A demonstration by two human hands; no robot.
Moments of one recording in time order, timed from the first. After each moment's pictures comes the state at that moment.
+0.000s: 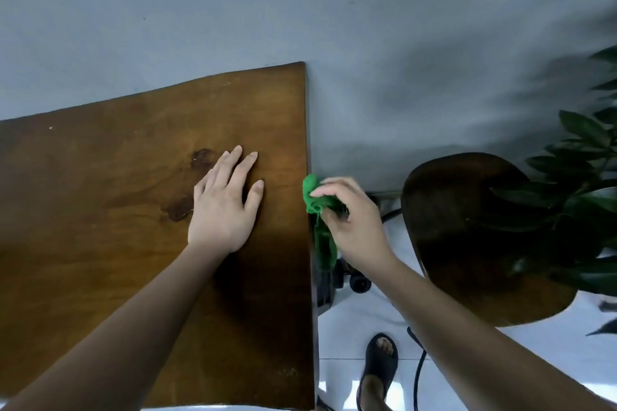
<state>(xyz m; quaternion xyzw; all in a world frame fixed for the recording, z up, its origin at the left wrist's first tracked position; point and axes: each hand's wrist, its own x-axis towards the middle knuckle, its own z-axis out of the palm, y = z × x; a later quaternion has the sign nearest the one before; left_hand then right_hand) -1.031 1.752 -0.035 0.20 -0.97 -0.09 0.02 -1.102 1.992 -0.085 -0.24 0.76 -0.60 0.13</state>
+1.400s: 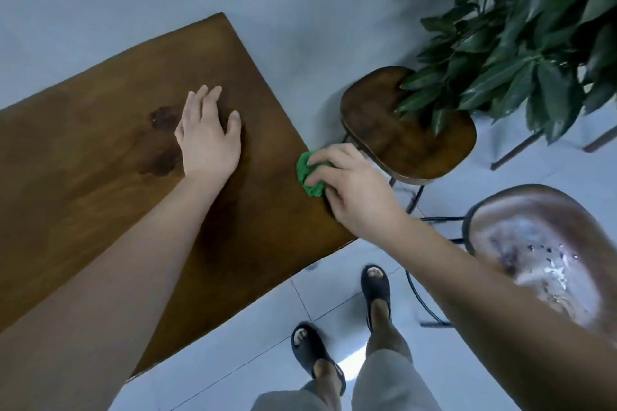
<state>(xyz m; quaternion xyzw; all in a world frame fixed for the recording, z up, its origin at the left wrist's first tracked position) -1.008 1.740 -0.031 0.10 -0.97 -0.21 0.08 -0.915 2.005 -0.048 -0.25 0.92 -0.30 -0.06</state>
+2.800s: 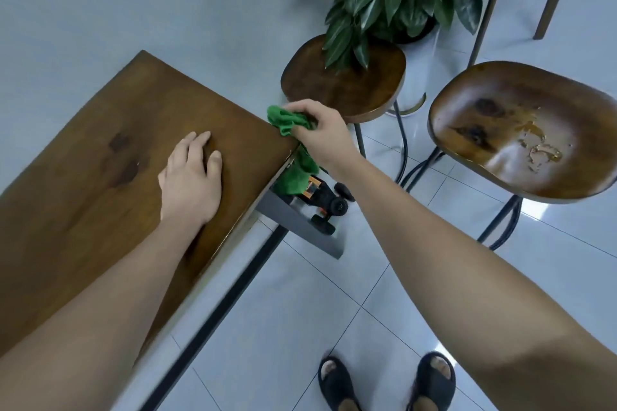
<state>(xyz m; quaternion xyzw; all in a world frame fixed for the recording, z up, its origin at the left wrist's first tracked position) -0.874 1.749 -0.050 -0.10 -0.99 -0.11 0.03 -0.831 2.006 -0.097 0.12 0.72 -0.67 -0.12</state>
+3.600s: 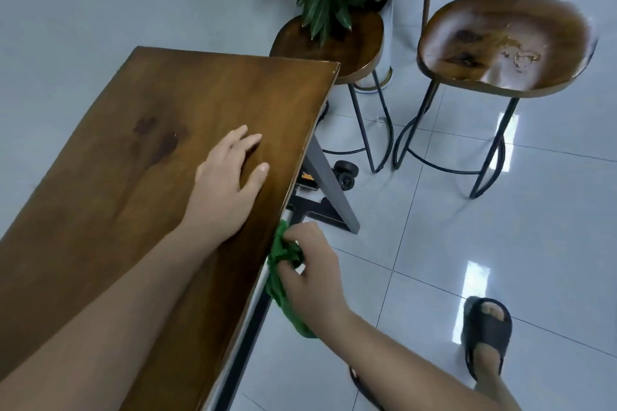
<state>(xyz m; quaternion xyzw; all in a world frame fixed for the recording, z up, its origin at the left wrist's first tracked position) -0.812 1.626 -0.018 -0.37 -0.92 -0.13 -0.07 -0.630 1.659 -0.131 0.21 0.69 -0.64 -0.25</state>
